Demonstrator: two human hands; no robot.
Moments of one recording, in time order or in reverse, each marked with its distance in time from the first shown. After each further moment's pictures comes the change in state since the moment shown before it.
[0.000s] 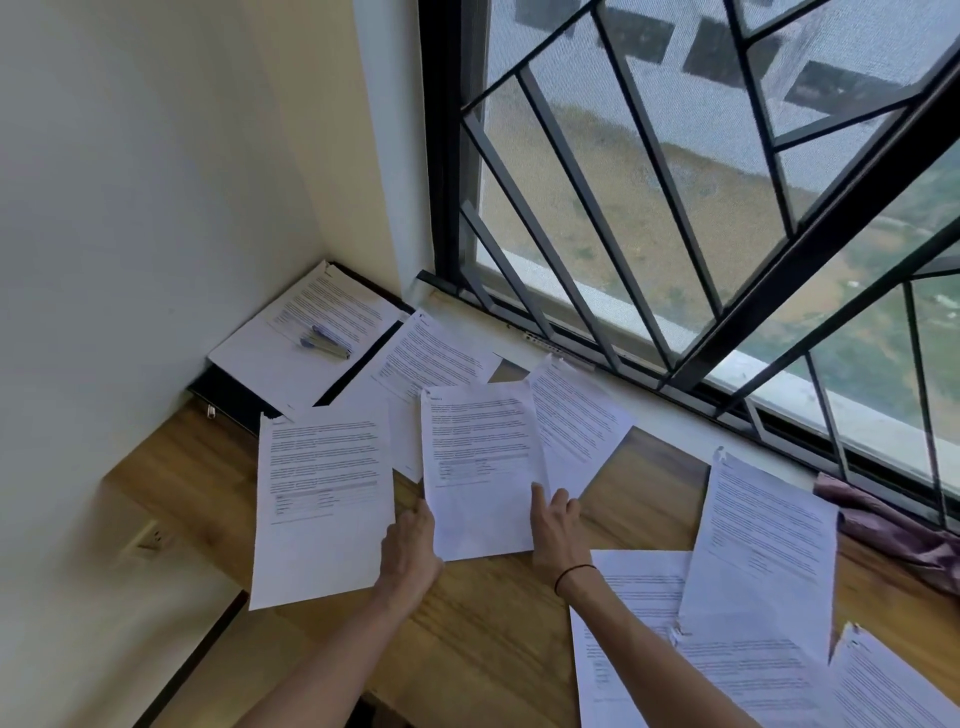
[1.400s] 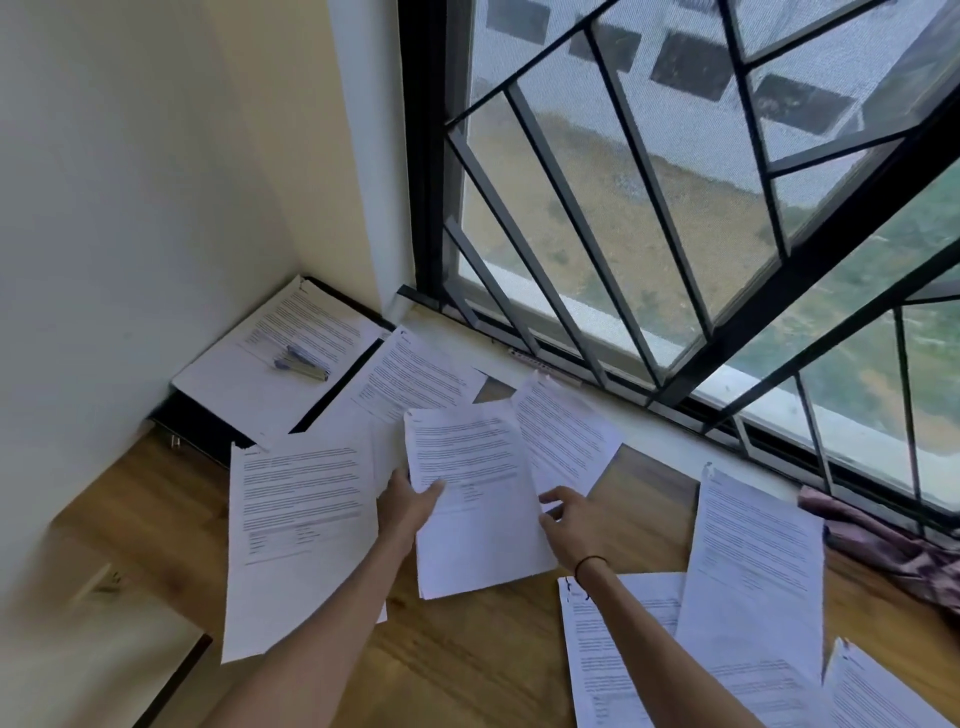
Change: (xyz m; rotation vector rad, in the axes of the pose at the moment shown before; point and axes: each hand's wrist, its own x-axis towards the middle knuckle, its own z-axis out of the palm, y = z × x) left_hand 0.091 0.022 -0.041 -0.837 -0.027 -0.286; right_hand 0.034 0.024 -0.032 0.729 0.093 0.294
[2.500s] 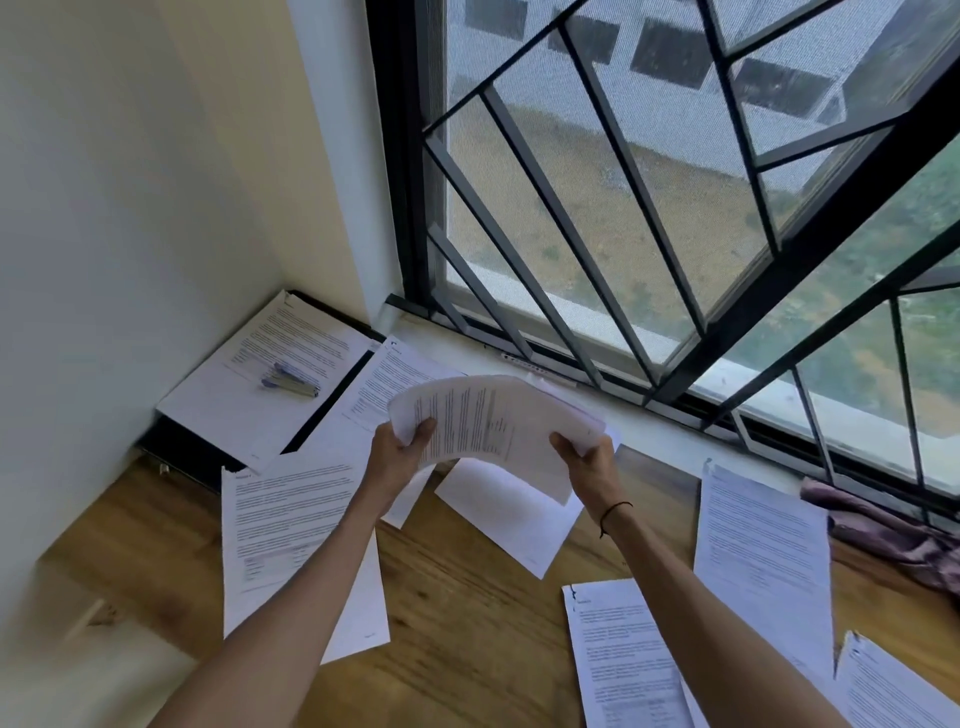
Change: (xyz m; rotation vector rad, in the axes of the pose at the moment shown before) left_hand 0.012 0.082 -0.042 -0.287 -0.088 0.435; right_hand 0.049 -0.047 -0.051 0.507 0.122 -0.199
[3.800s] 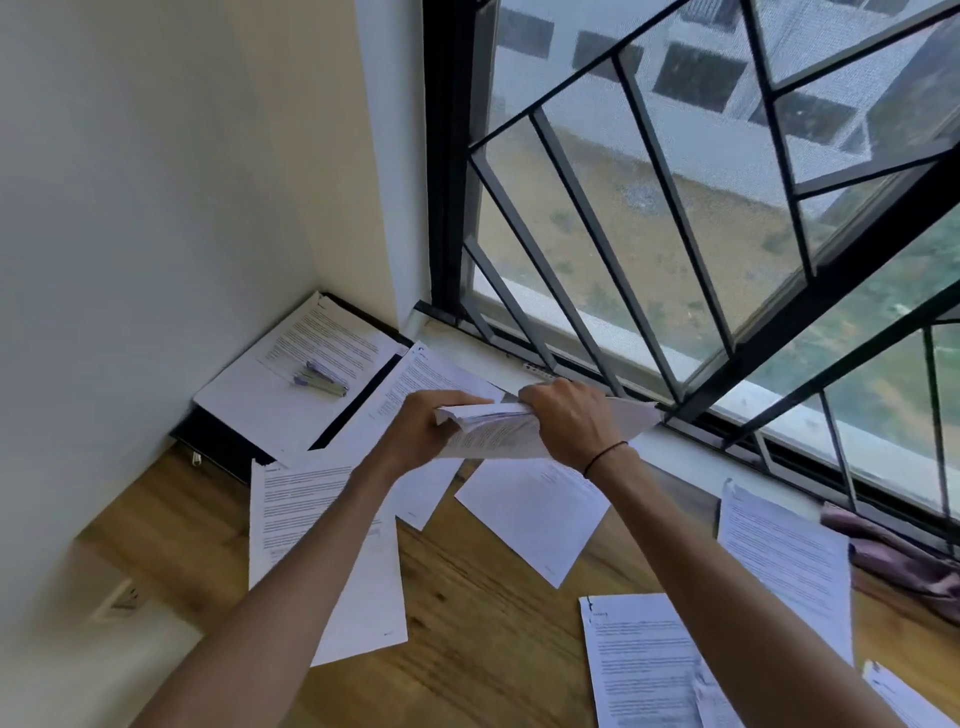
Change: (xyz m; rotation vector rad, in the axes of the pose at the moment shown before) left_hand 0.016 0.052 -0.033 0.424 -0.342 0.507; right_hand -0.004 -0.142 0.041 -1.206 -0.154 -0.787
